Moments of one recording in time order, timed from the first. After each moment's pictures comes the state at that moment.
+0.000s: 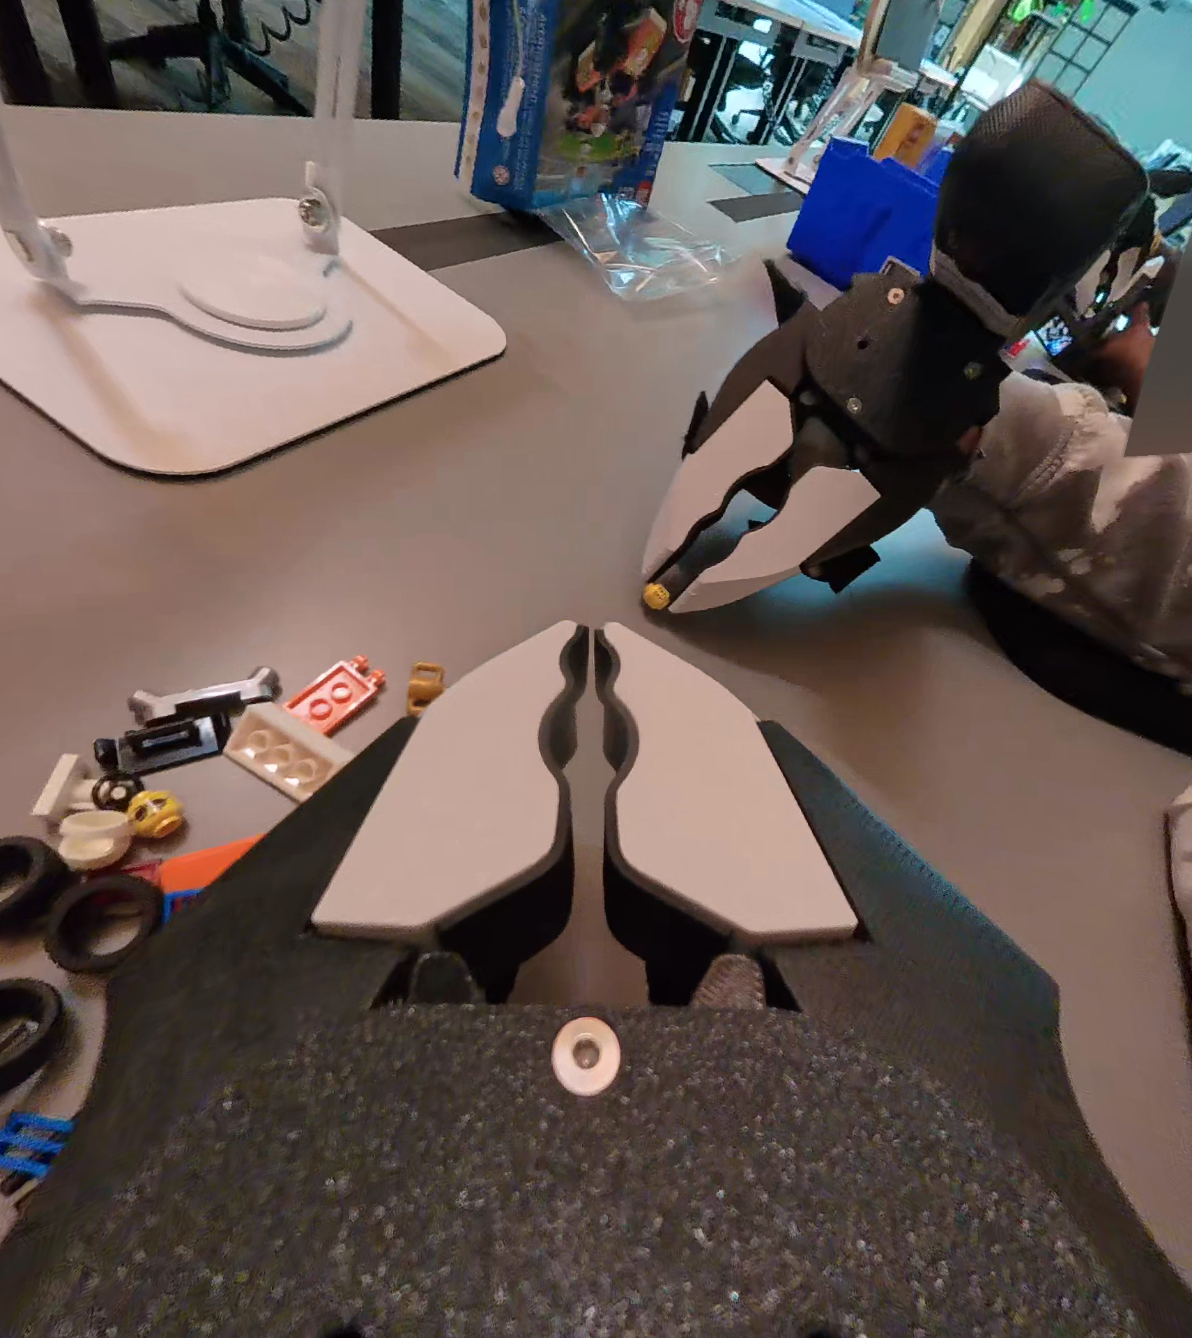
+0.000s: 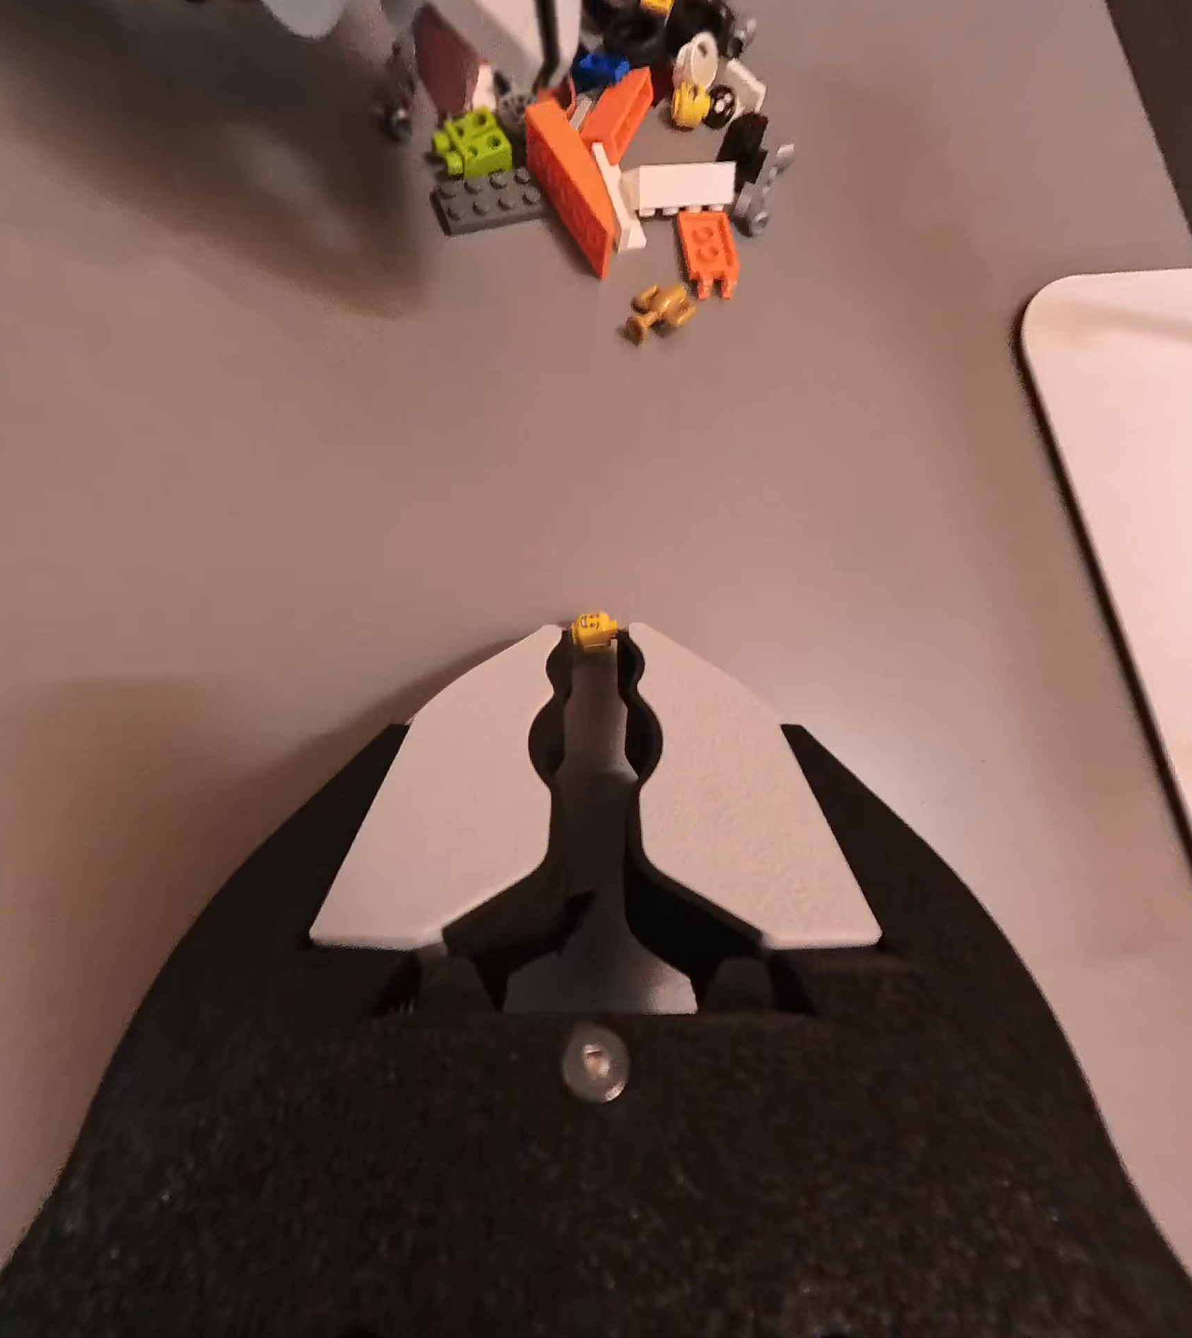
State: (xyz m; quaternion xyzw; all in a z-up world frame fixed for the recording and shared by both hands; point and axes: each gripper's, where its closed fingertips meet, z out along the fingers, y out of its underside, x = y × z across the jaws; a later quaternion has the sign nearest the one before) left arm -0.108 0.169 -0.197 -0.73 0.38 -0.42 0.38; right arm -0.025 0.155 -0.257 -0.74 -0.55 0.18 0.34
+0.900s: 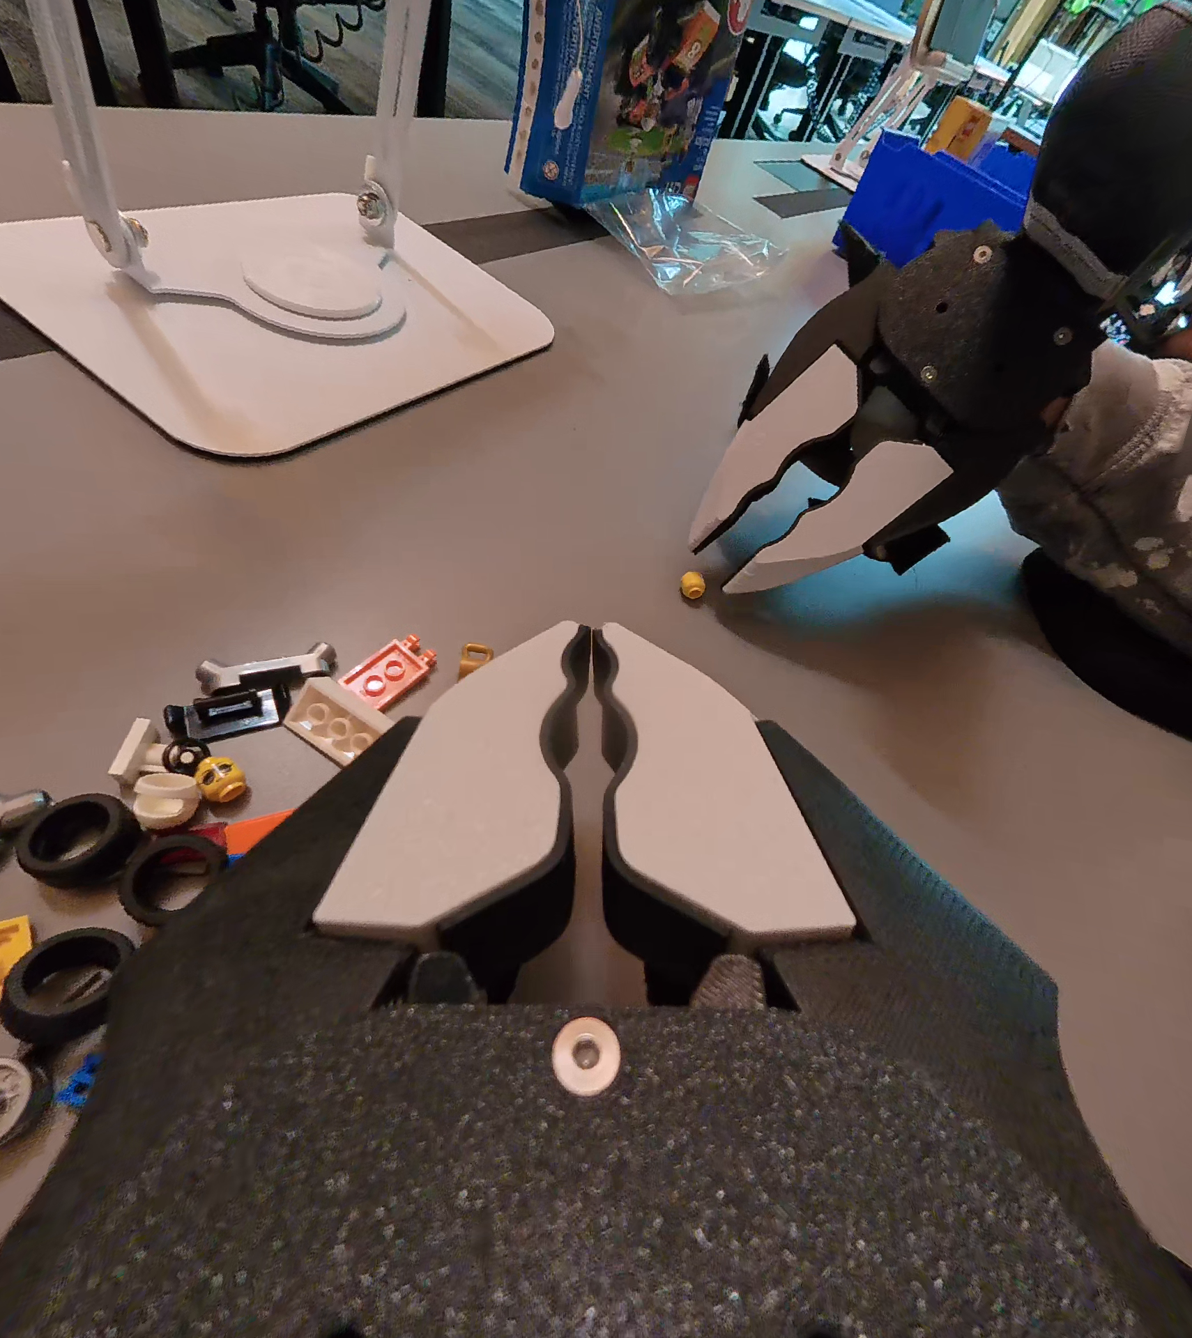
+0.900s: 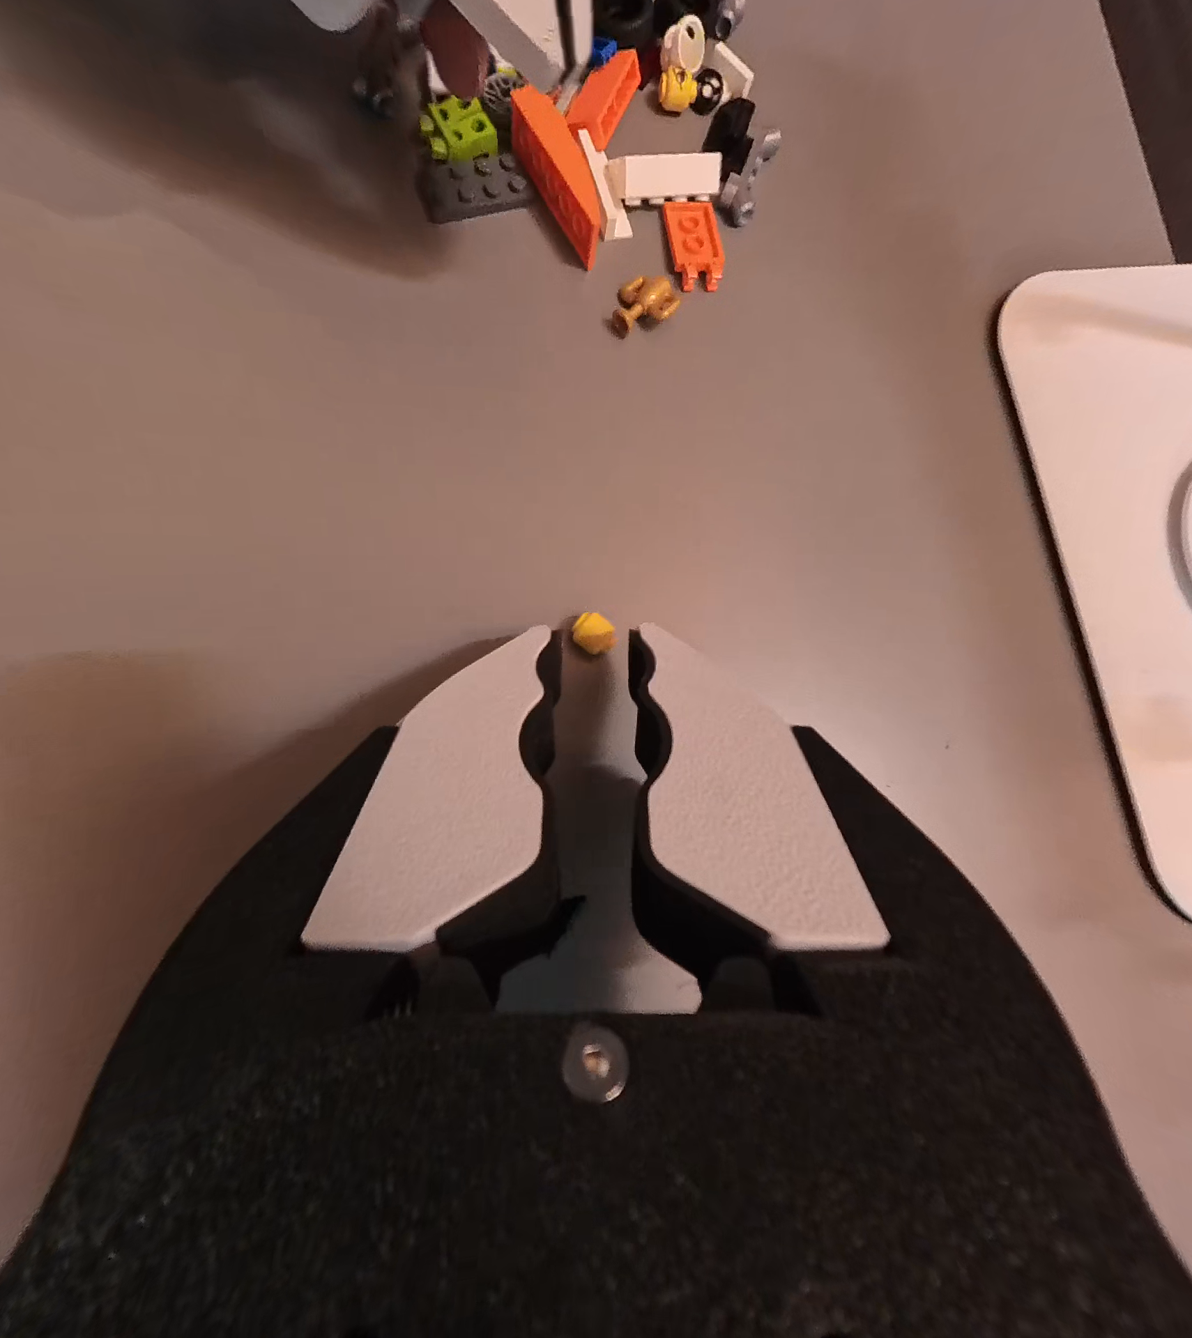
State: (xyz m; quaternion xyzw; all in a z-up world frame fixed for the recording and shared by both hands) left arm -0.117 0.179 -0.204 -0.74 0.37 -0.40 0.40; right arm -0.021 0.158 -0.252 -0.74 -0.56 0.15 0.33
